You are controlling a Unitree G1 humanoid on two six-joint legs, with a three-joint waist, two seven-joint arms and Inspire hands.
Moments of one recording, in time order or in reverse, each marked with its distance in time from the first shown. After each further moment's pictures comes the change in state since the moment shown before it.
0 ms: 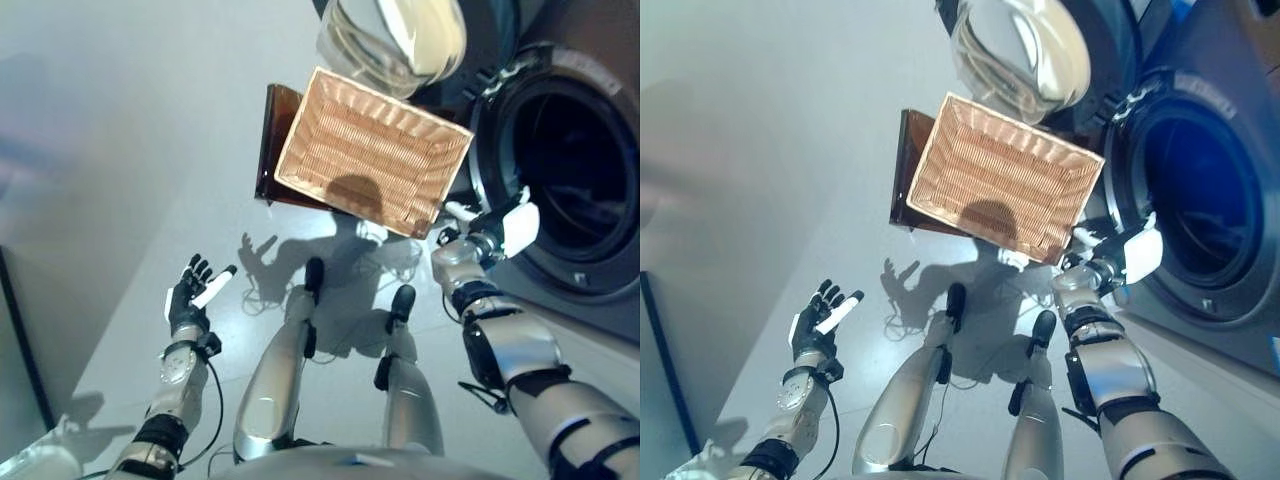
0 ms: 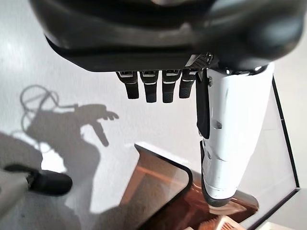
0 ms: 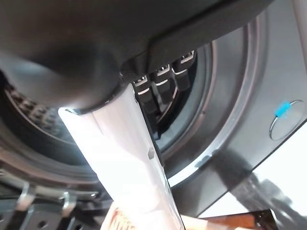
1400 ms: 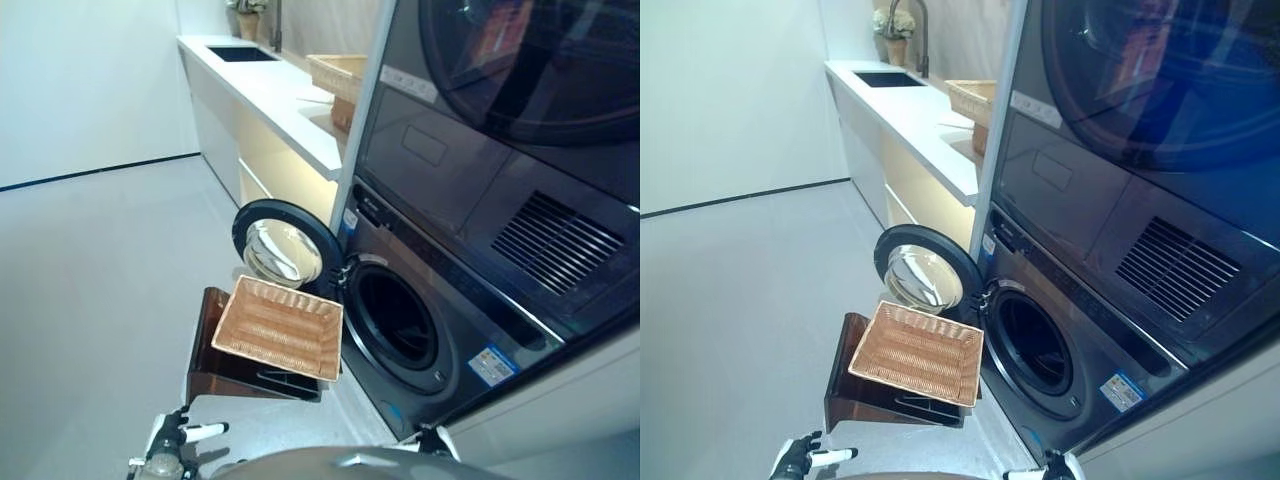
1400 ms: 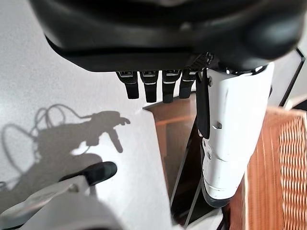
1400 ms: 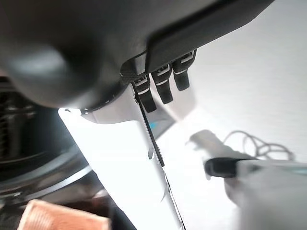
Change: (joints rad) left arm 0.087 -0.025 0.035 0.582 0.658 0.216 -0.001; right arm 0.771 0.175 0.090 0.195 -0.125 -0.051 0.621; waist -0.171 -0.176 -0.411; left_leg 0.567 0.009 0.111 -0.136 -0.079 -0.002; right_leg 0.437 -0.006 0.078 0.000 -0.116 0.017
